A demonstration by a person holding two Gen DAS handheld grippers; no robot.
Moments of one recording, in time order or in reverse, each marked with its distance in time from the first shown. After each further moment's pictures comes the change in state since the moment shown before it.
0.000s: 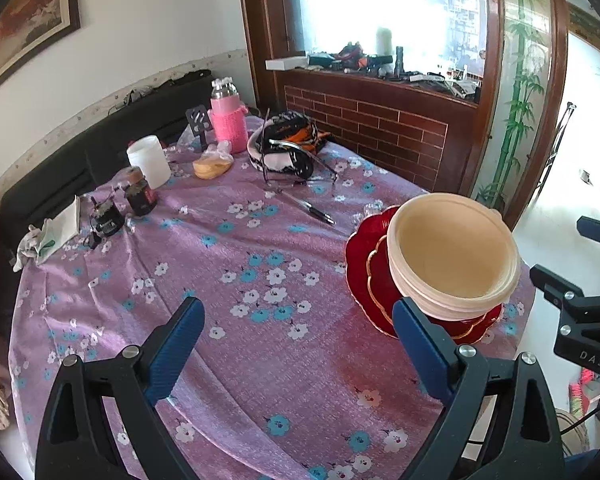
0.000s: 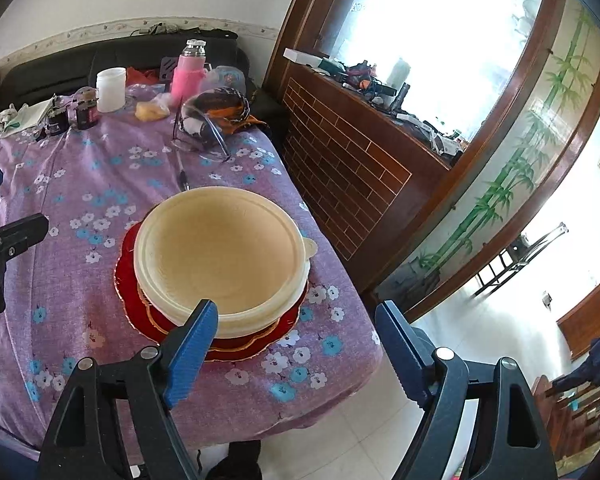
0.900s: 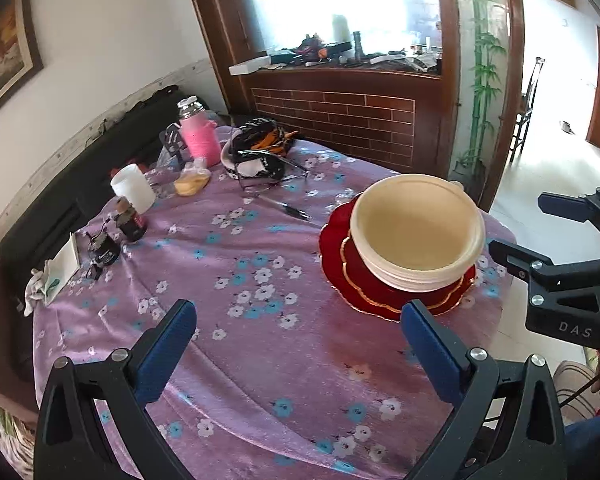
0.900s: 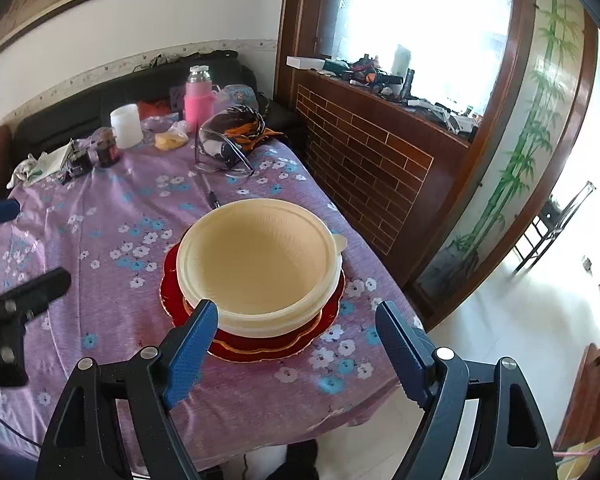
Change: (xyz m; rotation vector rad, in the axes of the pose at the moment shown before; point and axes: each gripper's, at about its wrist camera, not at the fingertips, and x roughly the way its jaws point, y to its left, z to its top) left arm -0.029 -0.026 0.004 0.172 0.031 -0.032; right arm -0.010 -0.006 -0.008 0.155 -0.024 0.152
